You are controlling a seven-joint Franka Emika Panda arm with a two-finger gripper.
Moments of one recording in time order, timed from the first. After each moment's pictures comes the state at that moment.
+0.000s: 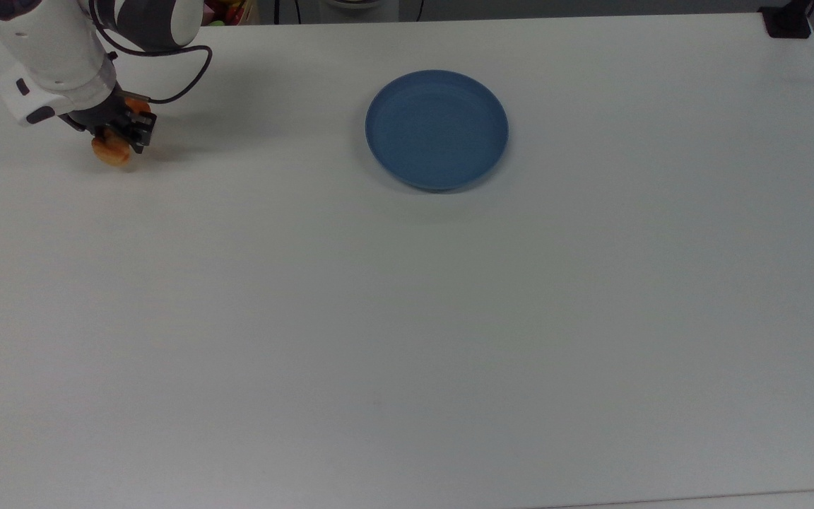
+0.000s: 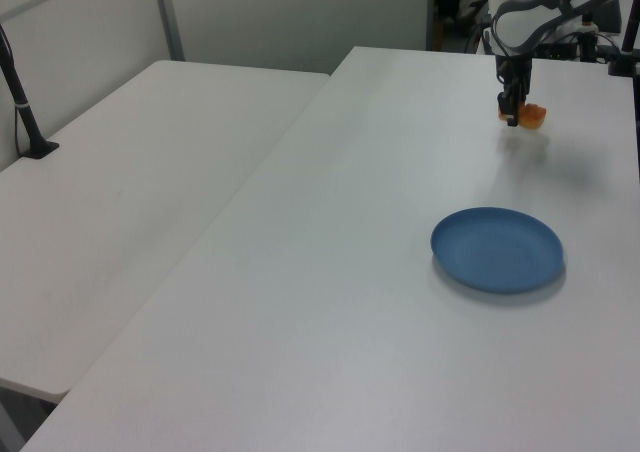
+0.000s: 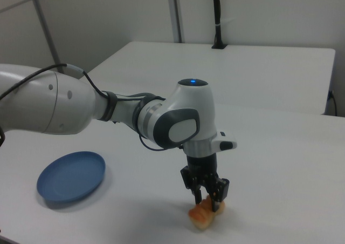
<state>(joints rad) -0.18 0.39 -0.26 -1.81 -0.07 2.10 -0.27</state>
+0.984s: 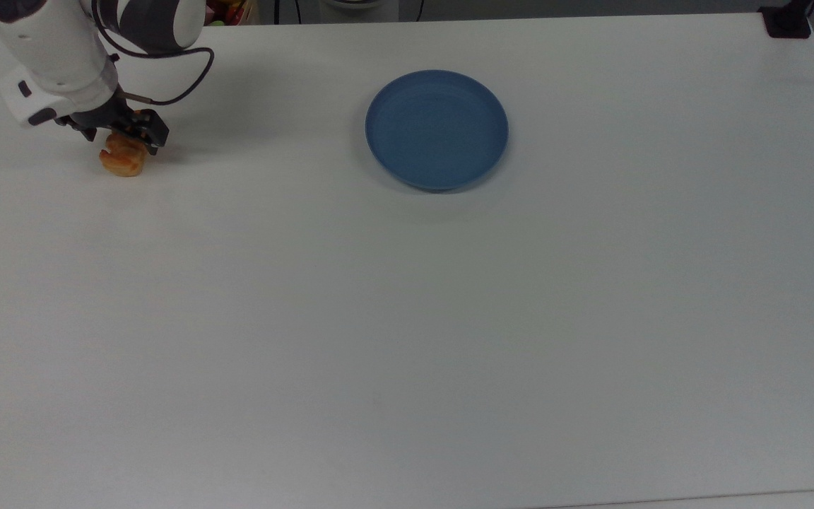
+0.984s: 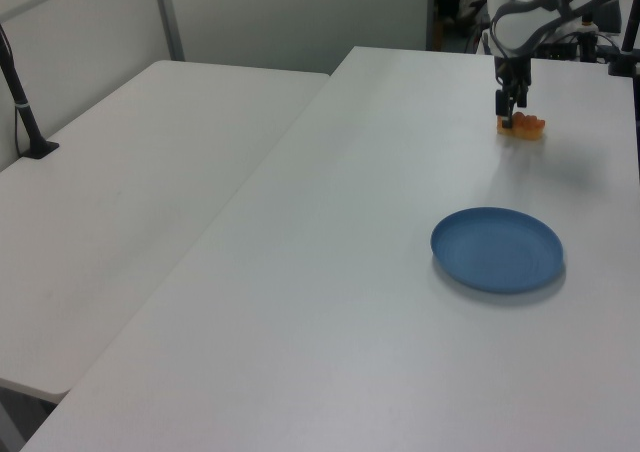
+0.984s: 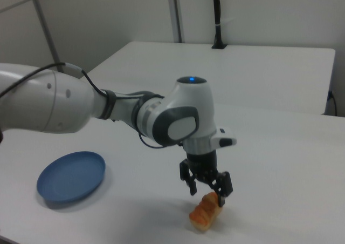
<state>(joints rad) -0.18 0.38 -0.26 -1.80 -0.07 2.10 -0.27</state>
